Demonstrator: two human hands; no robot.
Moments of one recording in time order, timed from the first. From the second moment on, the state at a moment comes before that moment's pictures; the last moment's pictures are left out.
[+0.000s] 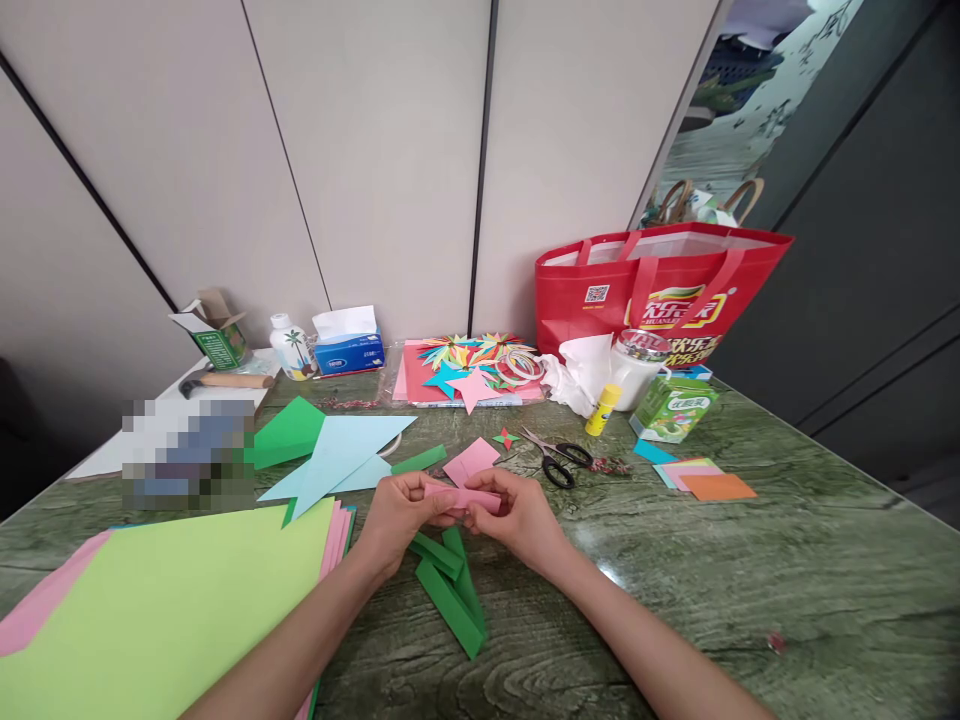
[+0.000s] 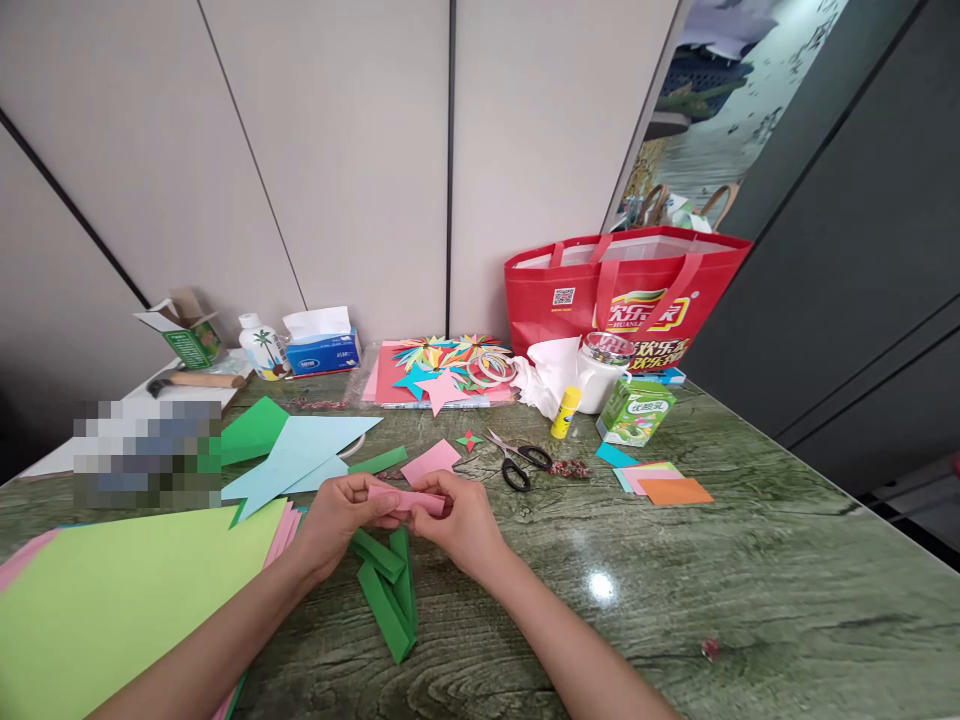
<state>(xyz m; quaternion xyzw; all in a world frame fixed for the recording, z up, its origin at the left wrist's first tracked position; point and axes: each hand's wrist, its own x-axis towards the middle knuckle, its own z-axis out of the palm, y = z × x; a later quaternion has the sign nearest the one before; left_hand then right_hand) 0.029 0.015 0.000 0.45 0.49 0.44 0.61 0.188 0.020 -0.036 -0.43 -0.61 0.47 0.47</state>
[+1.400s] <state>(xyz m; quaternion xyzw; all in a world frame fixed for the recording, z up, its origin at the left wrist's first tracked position) 0.026 0.017 -0.003 0.49 0.49 0.42 0.58 0.185 0.020 -0.031 -0.41 -0.64 0.42 0.50</state>
